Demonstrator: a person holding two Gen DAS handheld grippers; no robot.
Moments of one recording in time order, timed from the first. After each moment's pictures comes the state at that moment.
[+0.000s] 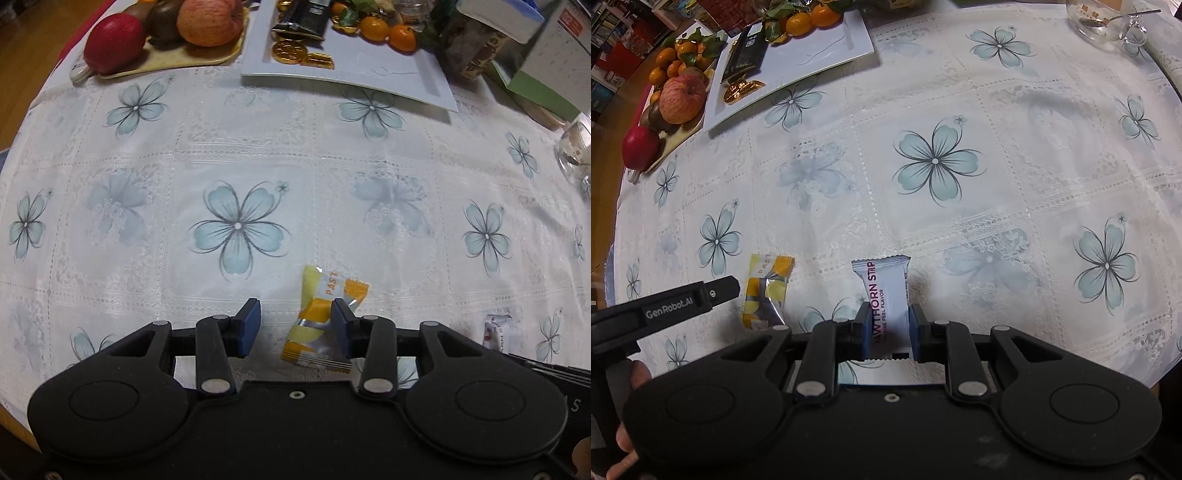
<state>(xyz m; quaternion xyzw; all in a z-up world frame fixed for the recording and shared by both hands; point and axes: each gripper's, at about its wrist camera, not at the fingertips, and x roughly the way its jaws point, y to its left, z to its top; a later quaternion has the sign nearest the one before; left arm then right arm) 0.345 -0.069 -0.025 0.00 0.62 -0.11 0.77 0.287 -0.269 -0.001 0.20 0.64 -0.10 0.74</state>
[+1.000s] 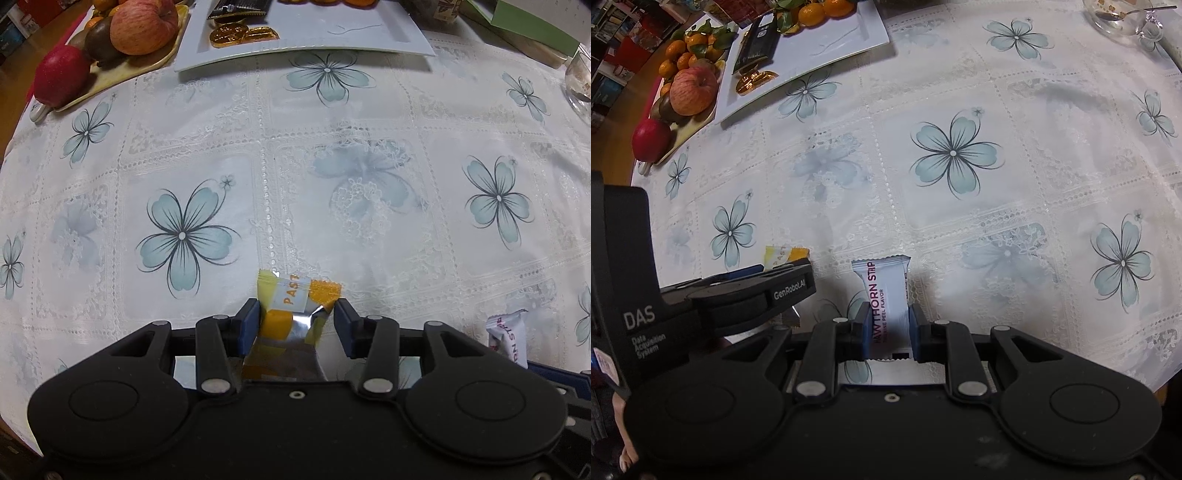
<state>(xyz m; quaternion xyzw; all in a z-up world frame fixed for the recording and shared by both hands) 0.348 -0.117 -0.056 0.09 0.62 -0.10 0.77 0.290 -0.267 -0.002 0.21 0.64 -0.07 0.73</state>
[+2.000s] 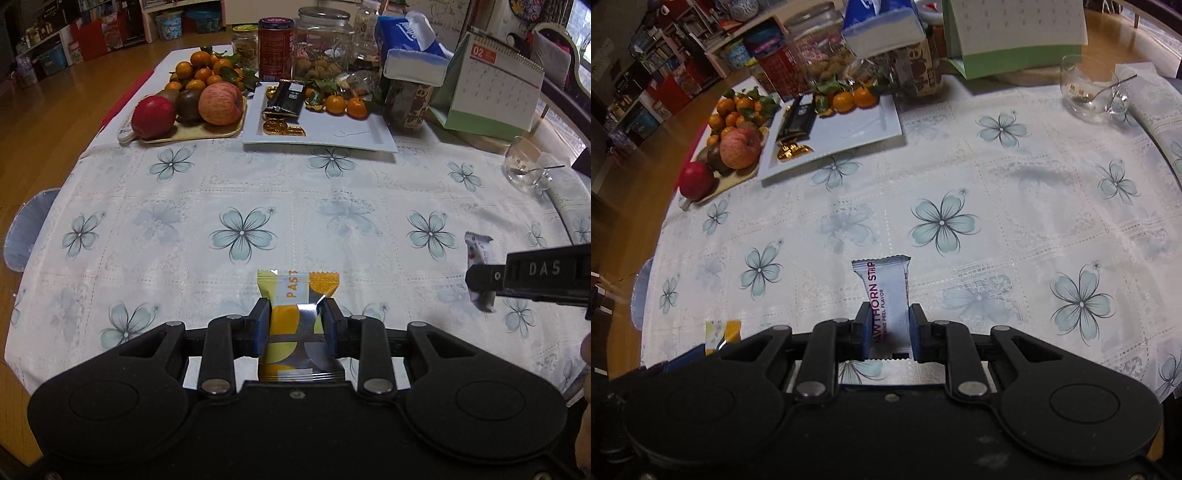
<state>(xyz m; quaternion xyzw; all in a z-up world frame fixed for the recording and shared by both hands) 0.216 -0.058 0.037 0.00 0.48 -0.10 0.87 0.222 -0.271 0.060 0.18 0.51 -0.06 0.84</state>
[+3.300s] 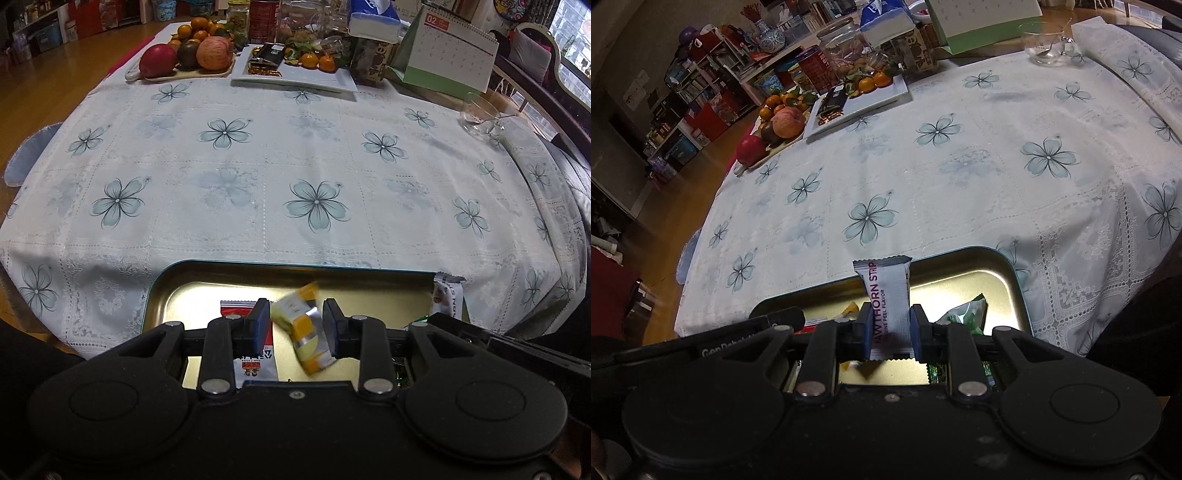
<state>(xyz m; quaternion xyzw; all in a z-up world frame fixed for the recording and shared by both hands) 0.088 -0.050 0.012 -0.03 0.50 -0.12 0.86 0.012 -0.231 0.039 0.24 0.46 -0.02 0.86</state>
